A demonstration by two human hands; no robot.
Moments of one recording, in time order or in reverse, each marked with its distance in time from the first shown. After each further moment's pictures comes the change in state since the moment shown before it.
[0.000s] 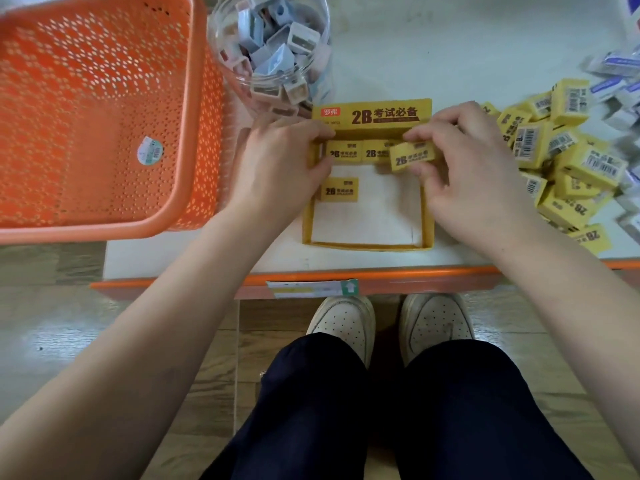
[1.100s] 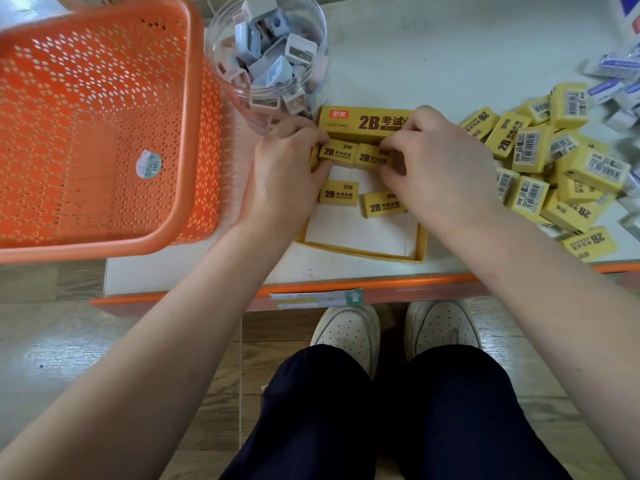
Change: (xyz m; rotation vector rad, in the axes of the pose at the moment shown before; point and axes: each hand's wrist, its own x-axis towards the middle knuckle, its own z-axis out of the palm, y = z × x) left_hand 0.006 -0.008 0.022 -0.147 0.100 -0.026; right_hand 0.024 -0.019 0.013 -0.255 -0.022 -0.012
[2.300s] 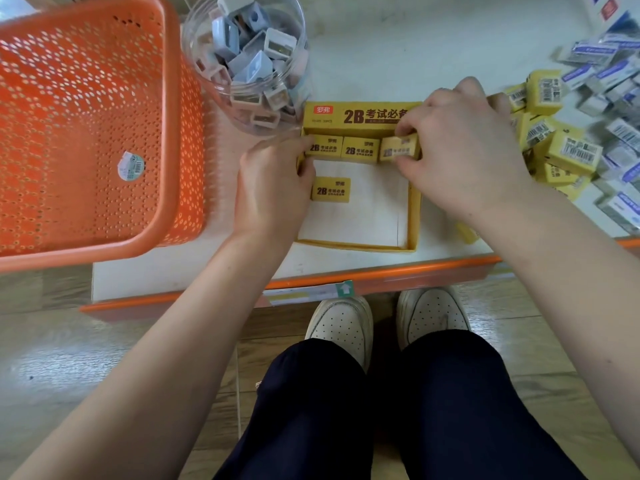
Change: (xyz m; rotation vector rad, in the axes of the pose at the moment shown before) left_hand -0.014 0.013 -0.003 -0.017 0.051 -0.048; right_hand -0.002 0.016 -0.023 -0.168 -0.058 0.047
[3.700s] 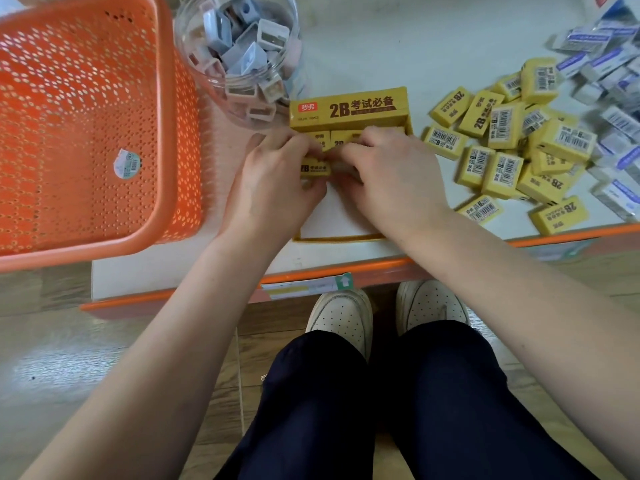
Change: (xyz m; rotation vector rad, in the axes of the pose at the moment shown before) left_hand -0.004 -0.008 -0.003 0.110 -0.182 0.132; right_hand -0.011 -0.041 0.040 0.187 0.166 -0.127
